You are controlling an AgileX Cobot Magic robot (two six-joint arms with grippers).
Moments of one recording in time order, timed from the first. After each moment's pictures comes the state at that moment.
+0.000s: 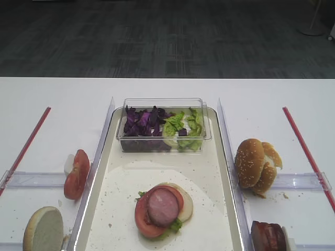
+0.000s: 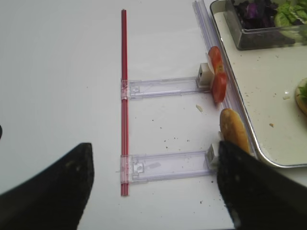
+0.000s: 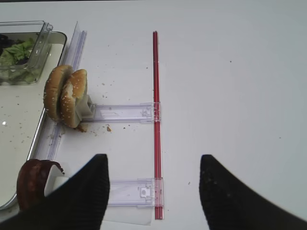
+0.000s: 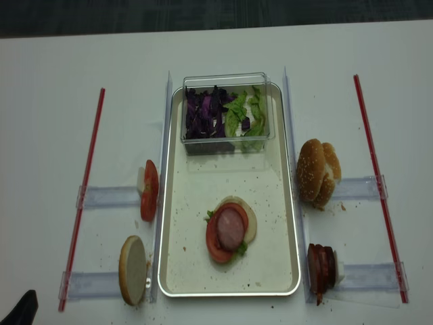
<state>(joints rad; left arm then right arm) -0.01 -0.02 -0.49 -0.01 1.19 -0.02 -0.01 -0.01 -0.48 0.04 1.14 0.00</state>
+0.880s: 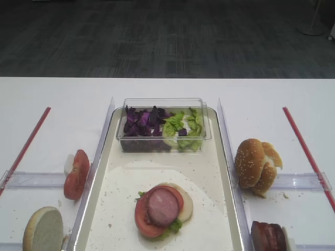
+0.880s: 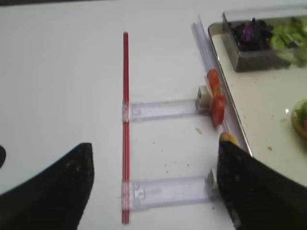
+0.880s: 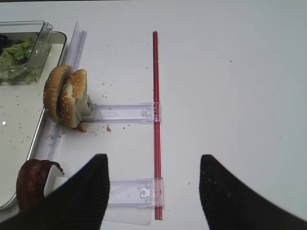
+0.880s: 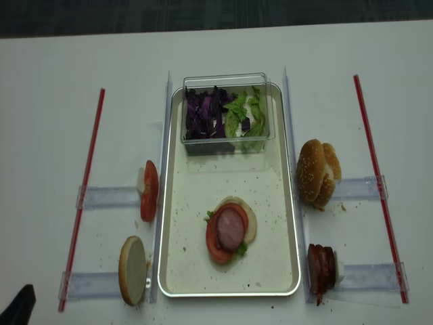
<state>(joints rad) -0.01 -0.02 -0.50 -0.01 1.15 -0.02 -0.01 -0.01 -0.48 0.04 1.14 0.00</state>
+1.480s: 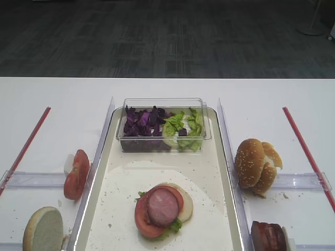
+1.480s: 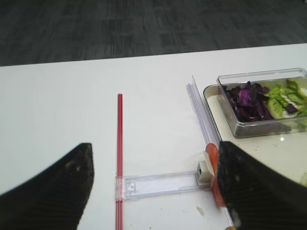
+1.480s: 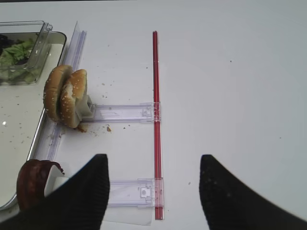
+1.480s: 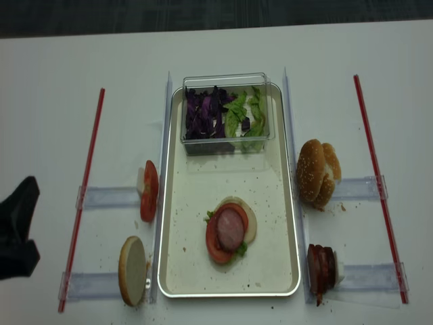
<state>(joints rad) -0.01 0.33 -0.50 -0.09 0.66 0.06 -0.01 -0.01 -0.48 0.04 1.14 0.00</state>
